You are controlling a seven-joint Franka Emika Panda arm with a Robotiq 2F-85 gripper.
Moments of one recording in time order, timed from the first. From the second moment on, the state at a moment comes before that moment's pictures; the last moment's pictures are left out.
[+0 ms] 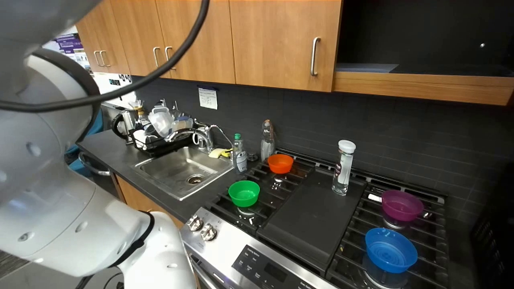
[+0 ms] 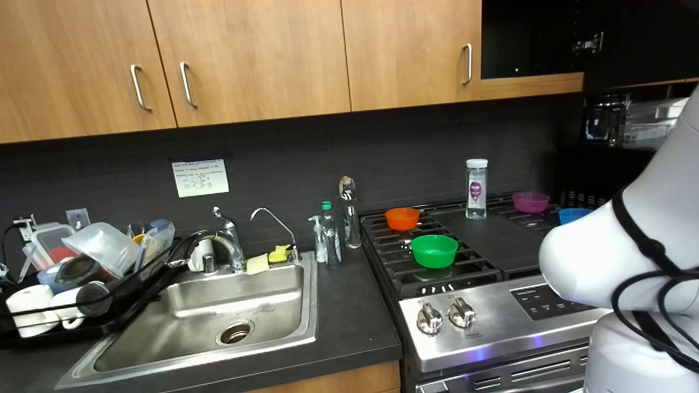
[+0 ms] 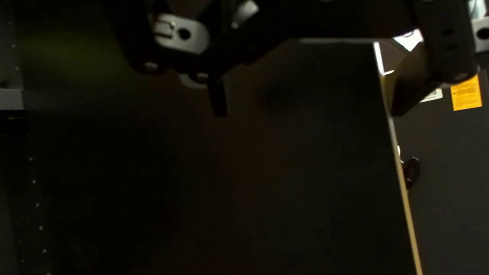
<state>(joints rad) -0.50 -0.47 -0.59 -1.58 0.05 2.43 -0.13</state>
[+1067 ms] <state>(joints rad) -0.26 -0.51 -0.74 -1.39 0.07 2.06 -0.30</state>
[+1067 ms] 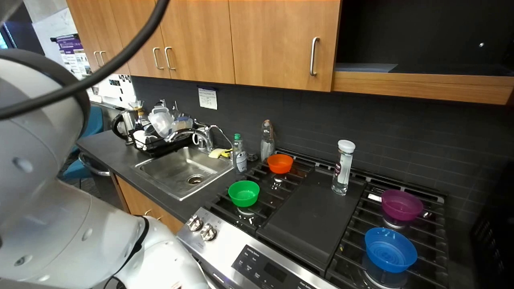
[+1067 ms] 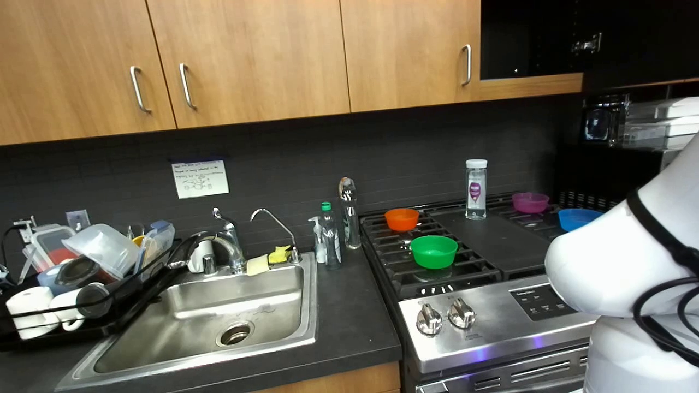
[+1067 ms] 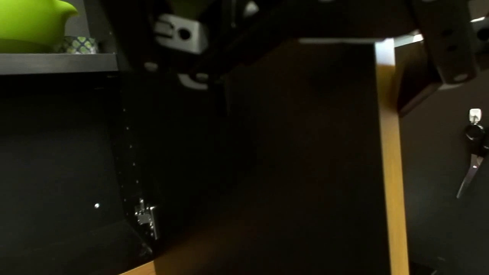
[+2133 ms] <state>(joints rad) -0.27 -0.83 -0.29 -1.76 -0.03 2.02 -0.18</state>
